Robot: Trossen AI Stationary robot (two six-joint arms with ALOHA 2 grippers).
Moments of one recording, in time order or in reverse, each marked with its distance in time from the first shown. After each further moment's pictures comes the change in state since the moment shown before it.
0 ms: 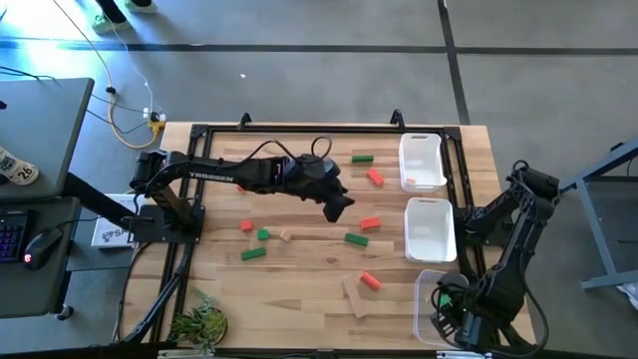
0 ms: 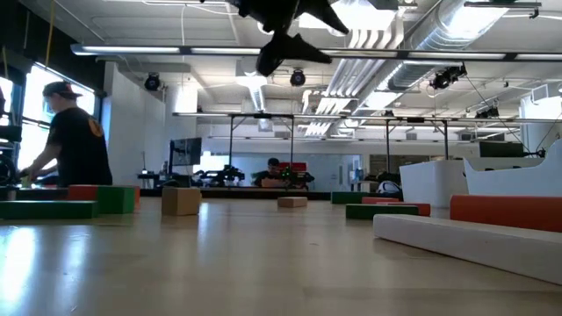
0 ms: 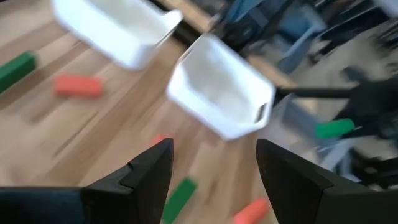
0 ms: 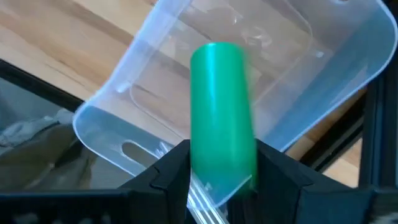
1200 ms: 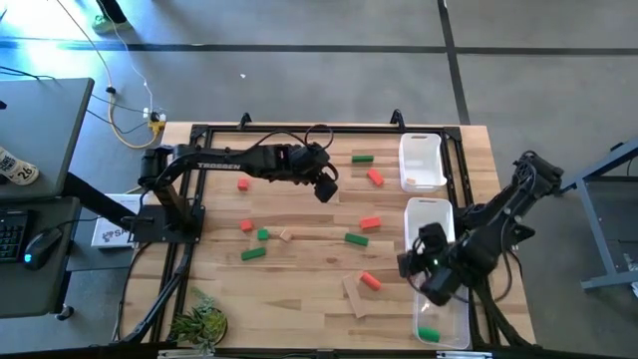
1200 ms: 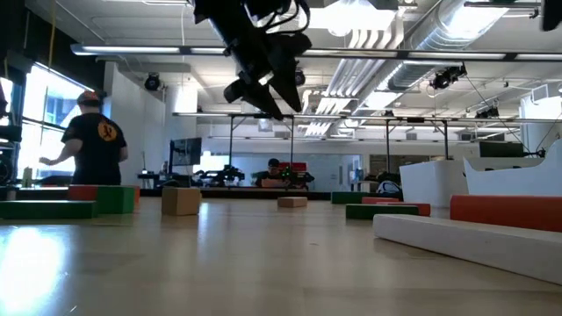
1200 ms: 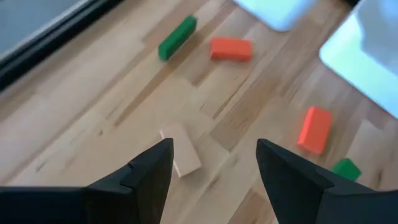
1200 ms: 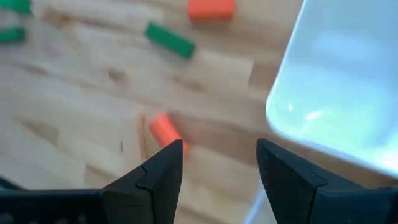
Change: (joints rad) left arm 0.134 0.048 0.001 -0.288 -0.207 0.123; right arm -0.339 -0.135 0.000 -0.148 0.465 -0.042
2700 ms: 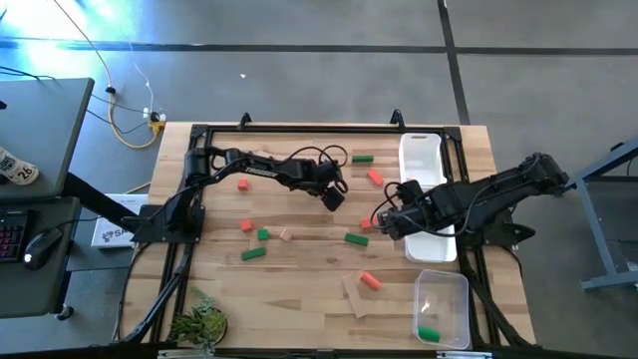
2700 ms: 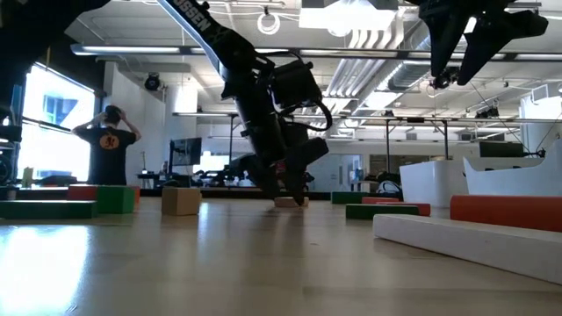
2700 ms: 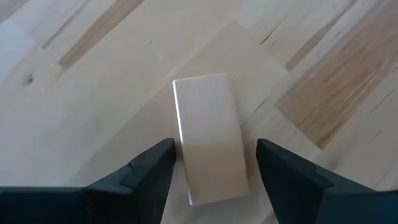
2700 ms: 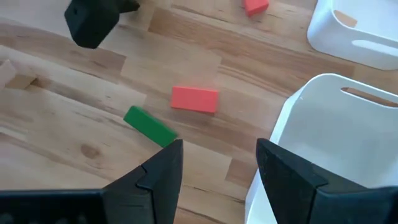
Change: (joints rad) left arm 0.050 0.386 0.004 0.116 0.037 -0.056; right arm -0.467 -0.043 0.000 0.010 -0.044 -0.565
